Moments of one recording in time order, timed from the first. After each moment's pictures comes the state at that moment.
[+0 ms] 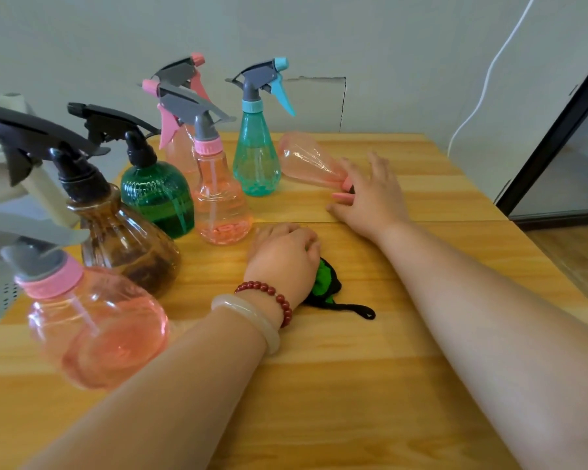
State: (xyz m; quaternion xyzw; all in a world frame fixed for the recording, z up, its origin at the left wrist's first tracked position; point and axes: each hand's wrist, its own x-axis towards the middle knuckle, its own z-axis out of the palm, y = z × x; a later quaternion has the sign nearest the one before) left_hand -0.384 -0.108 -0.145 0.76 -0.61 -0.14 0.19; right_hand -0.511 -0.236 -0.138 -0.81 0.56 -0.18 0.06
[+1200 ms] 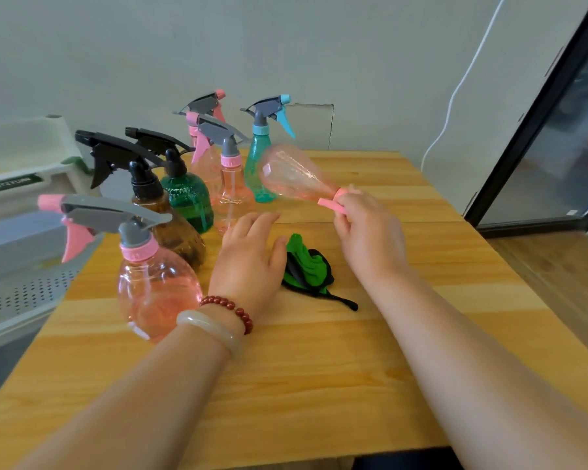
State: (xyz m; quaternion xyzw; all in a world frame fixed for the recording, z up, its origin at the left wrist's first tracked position) left_hand -0.352 -0.017 -0.117 0.68 -0.62 -0.08 0.39; right_hand -0.513 -0.100 -0.106 -0.80 0.45 -0.39 -0.05
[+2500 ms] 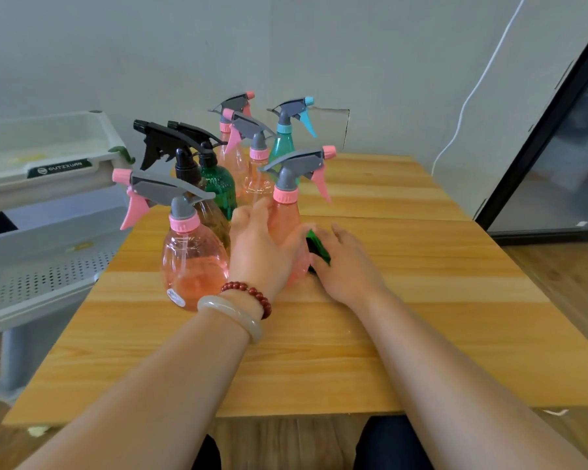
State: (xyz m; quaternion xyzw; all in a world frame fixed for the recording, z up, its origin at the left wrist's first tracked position) left_hand -0.353 0.014 -0.108 0.68 -0.50 -0.15 0.51; right_hand -0.486 -0.051 -0.136 -0.82 0.53 -0.14 0.15
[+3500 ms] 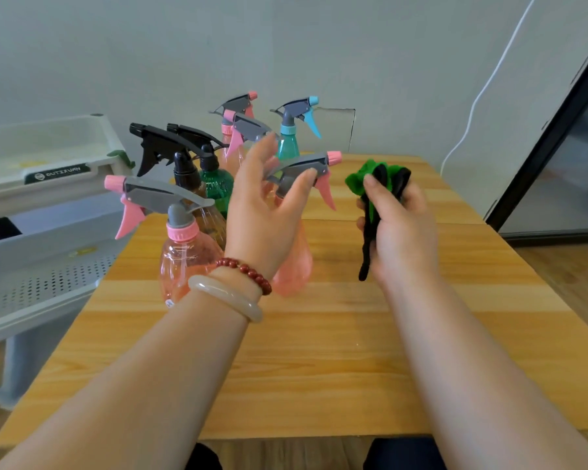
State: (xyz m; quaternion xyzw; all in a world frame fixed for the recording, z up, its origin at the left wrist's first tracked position) left_hand -0.352 0.005 -0.064 0.54 -0.52 -0.15 0.65; right_hand -0.487 -0.039 -0.068 -0.44 0.37 -0.64 0.52
